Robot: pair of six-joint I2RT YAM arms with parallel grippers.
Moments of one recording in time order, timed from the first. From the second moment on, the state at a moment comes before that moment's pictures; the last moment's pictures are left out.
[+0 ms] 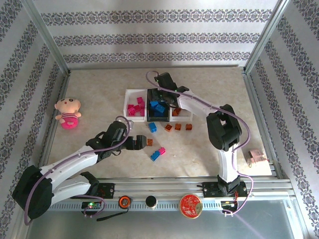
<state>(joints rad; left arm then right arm) -0.61 1.07 0.51 -0.25 0.15 -0.59 0.58 2.02 1.60 -0.35 0.02 0.36</state>
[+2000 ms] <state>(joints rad) -0.73 1.35 0.91 -0.35 0.01 -0.39 0.61 1.22 0.62 -0.08 0.03 0.52</state>
